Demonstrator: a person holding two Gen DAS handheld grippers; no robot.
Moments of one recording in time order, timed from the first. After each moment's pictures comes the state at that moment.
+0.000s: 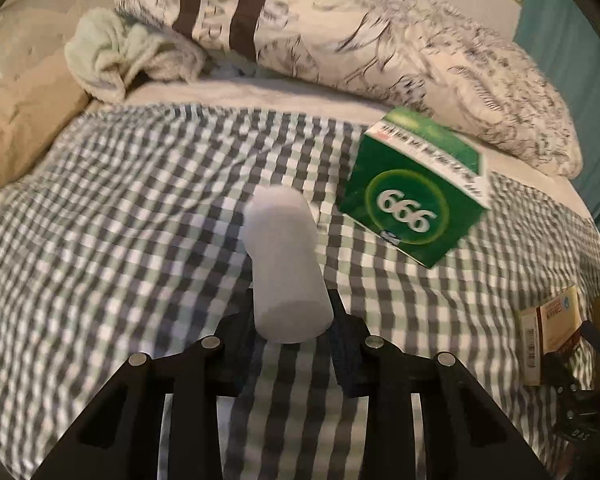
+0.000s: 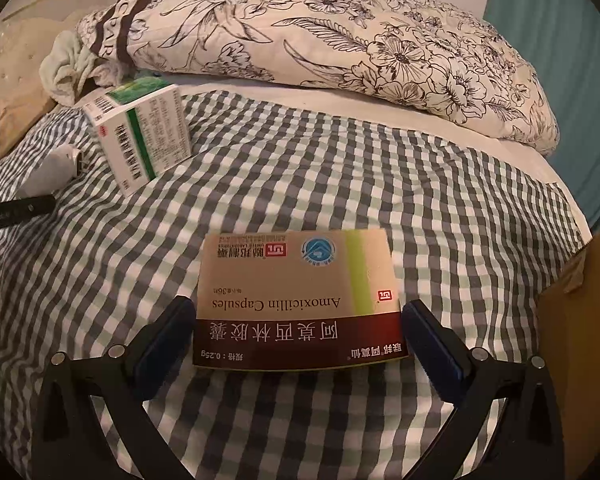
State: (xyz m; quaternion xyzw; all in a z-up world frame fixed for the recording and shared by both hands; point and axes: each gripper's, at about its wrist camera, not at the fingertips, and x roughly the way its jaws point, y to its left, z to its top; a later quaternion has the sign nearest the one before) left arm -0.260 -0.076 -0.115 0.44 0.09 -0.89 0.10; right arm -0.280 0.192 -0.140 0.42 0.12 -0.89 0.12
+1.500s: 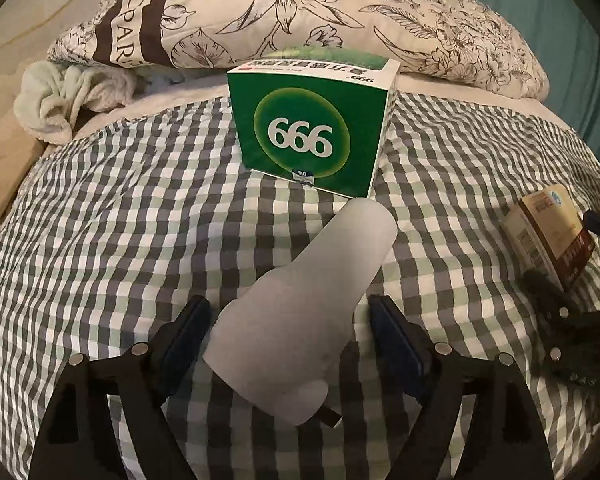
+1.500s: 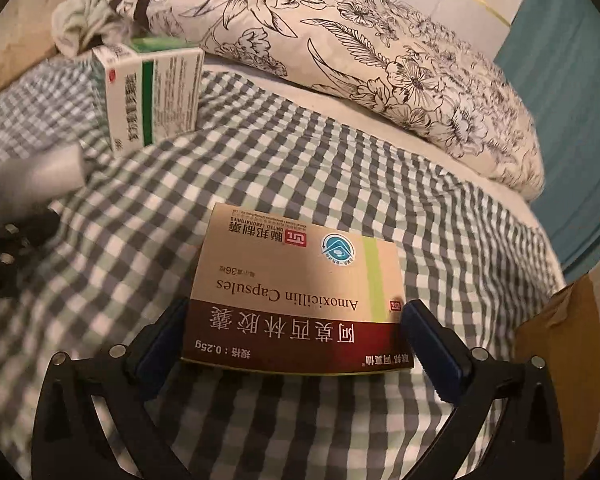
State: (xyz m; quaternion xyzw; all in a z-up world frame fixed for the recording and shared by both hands) left arm -0.272 -0.007 -0.147 0.45 0.00 -0.89 0.03; right arm -0.285 0.166 -0.163 0.38 0.23 -0.89 0.08
